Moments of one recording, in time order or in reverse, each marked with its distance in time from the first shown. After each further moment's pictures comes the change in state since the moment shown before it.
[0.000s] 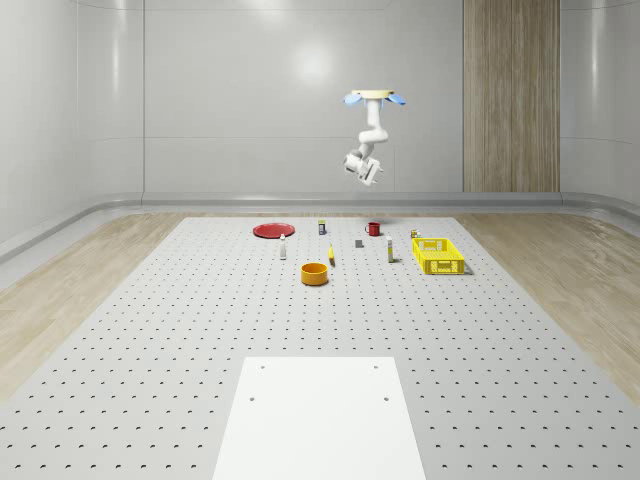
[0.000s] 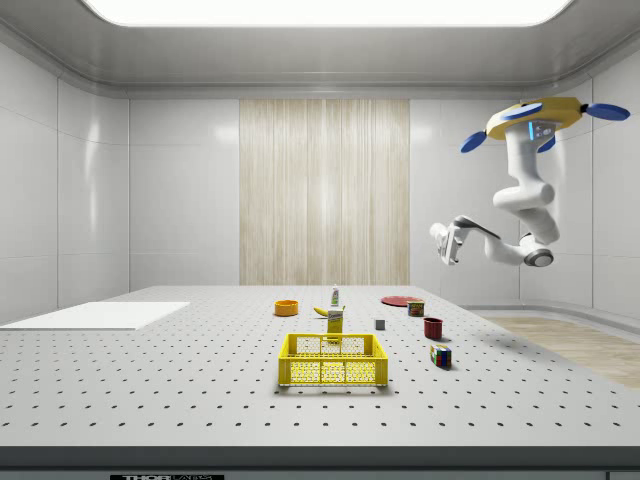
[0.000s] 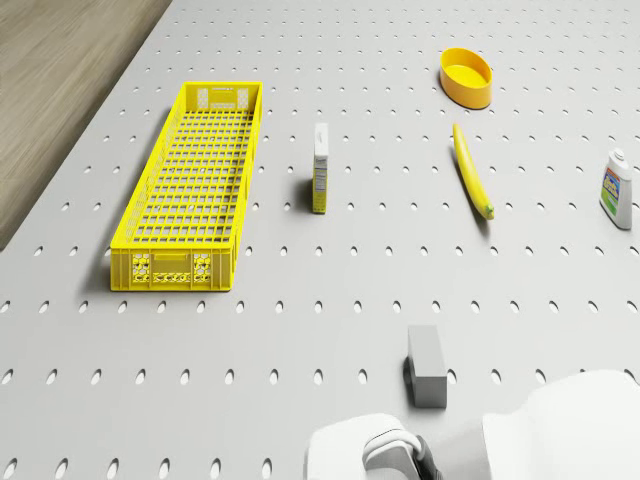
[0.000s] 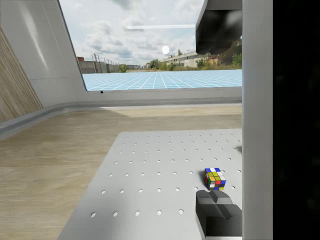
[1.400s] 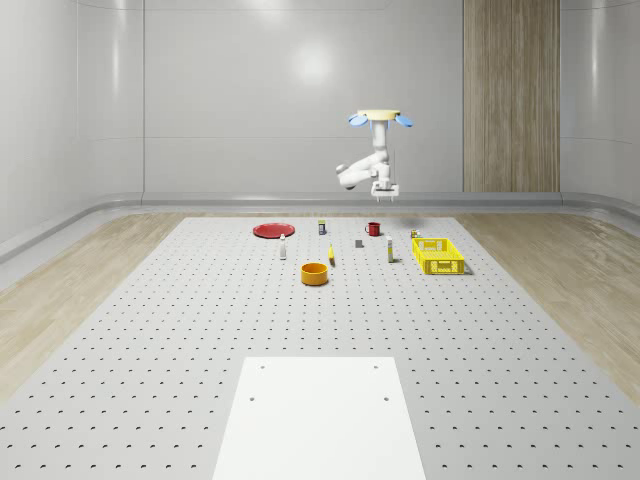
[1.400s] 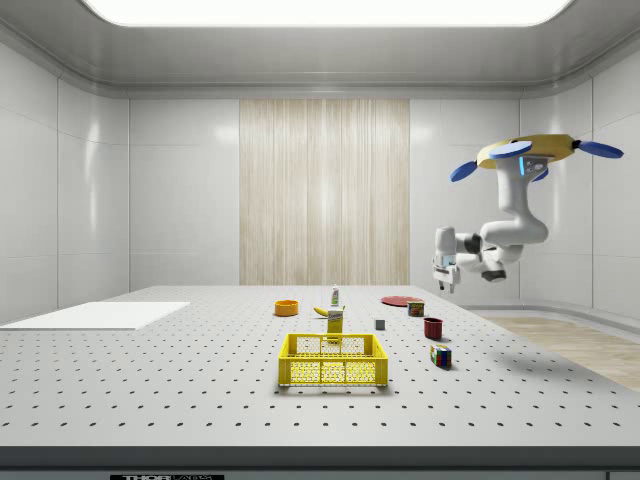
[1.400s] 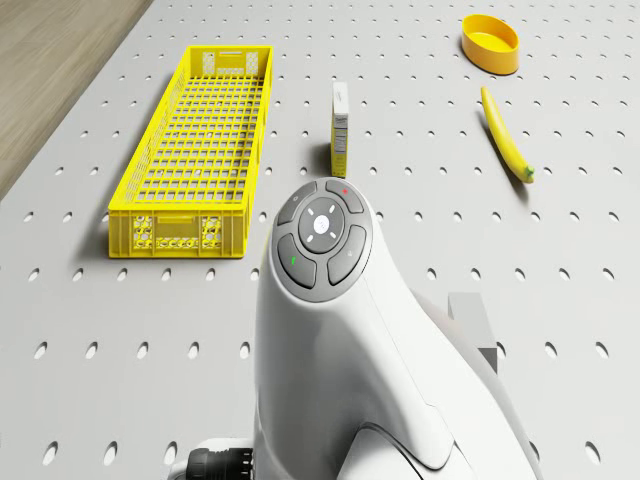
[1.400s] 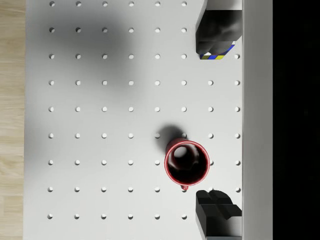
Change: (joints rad) arm -0.601 -0.240 0.353 -0.214 -0.479 -0.191 0.429
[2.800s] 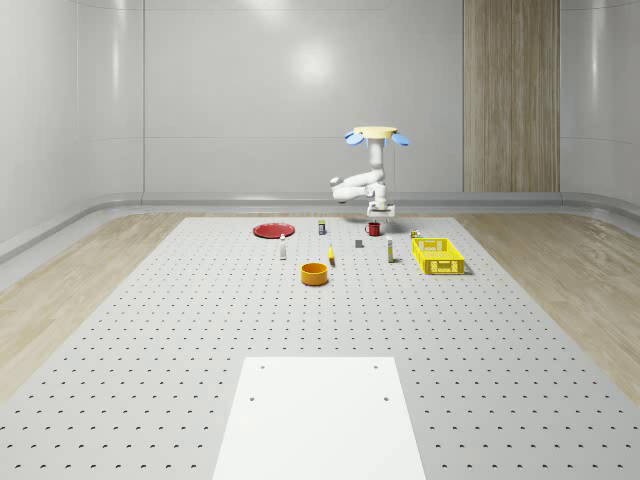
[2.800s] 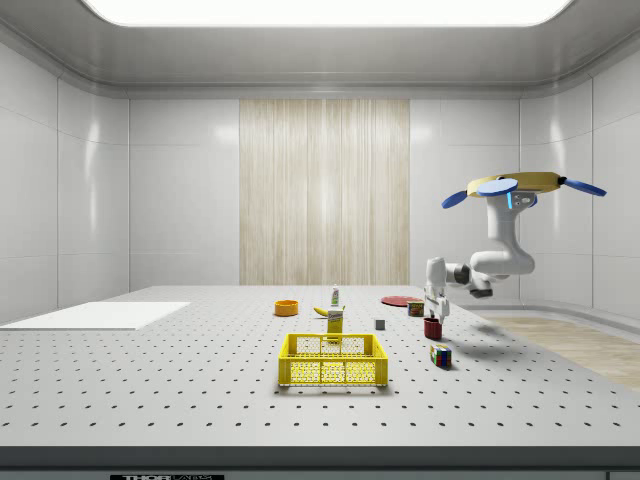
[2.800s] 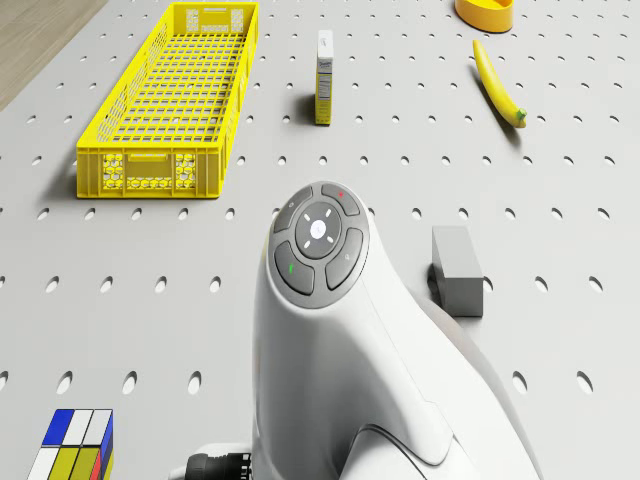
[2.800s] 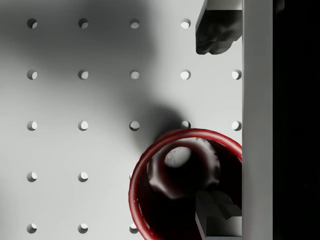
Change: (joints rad) arm -0.045 -0.142 0.018 0.013 0.046 0.134 0.041
